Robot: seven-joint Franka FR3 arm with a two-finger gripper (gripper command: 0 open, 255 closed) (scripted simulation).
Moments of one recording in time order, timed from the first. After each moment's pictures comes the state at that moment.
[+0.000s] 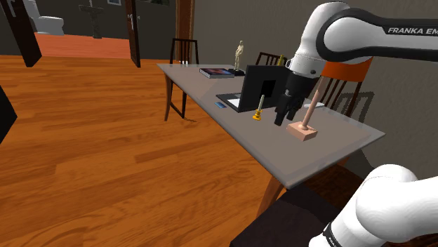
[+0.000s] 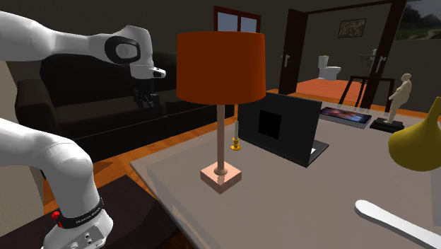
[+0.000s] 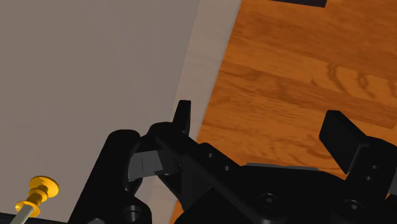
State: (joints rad) arm 0.00 -0.77 0.01 -2.44 0.08 1.68 -0.07
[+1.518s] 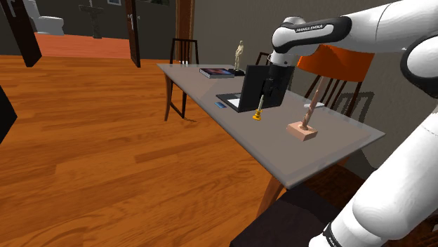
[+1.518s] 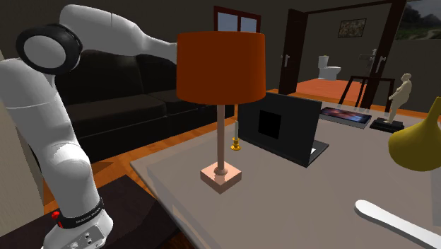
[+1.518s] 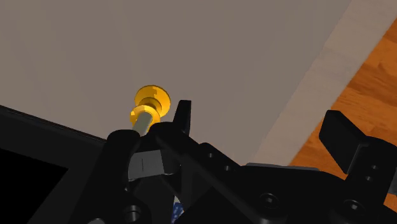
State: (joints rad) arm -0.07 -0.06 -0.26 -1.88 0.02 1.81 -0.51
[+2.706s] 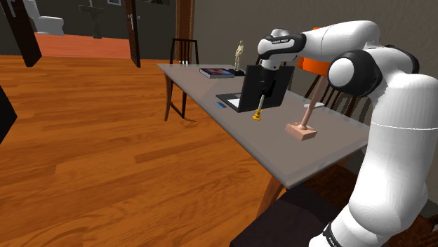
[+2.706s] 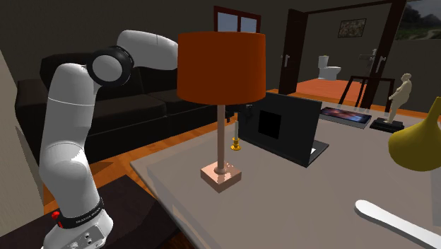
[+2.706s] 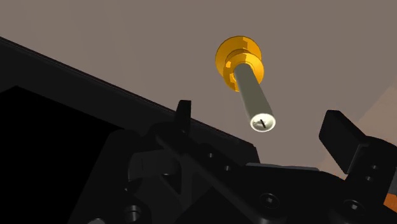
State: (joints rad) arm -0.16 0.36 -0.30 -1.45 0.11 1.80 -0.70
